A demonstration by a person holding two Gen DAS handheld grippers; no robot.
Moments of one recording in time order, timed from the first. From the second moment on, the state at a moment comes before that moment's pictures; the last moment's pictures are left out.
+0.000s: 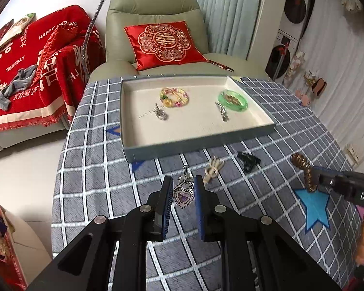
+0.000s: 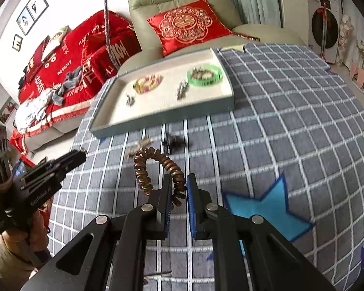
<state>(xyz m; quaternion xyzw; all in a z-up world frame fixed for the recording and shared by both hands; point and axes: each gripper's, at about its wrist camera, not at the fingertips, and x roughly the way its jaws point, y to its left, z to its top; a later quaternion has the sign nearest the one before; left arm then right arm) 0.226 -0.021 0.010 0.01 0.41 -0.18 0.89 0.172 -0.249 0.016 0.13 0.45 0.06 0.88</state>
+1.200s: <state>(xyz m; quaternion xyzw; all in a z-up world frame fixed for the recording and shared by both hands) 0.383 -0.055 -0.013 0.02 0.43 -0.11 0.90 0.369 -0.240 -0.001 0.09 0.47 0.02 0.88</state>
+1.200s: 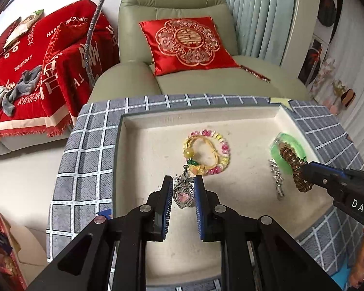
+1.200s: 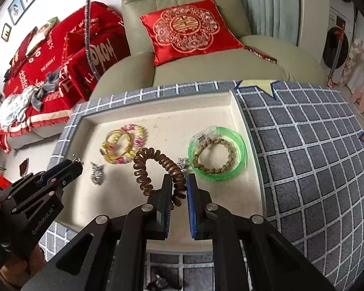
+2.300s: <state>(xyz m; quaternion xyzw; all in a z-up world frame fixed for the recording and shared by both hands) 0.380 -0.065 -0.035 0.06 0.42 -0.08 0.90 0.359 -0.258 -0.011 0.14 0.45 0.02 0.88</state>
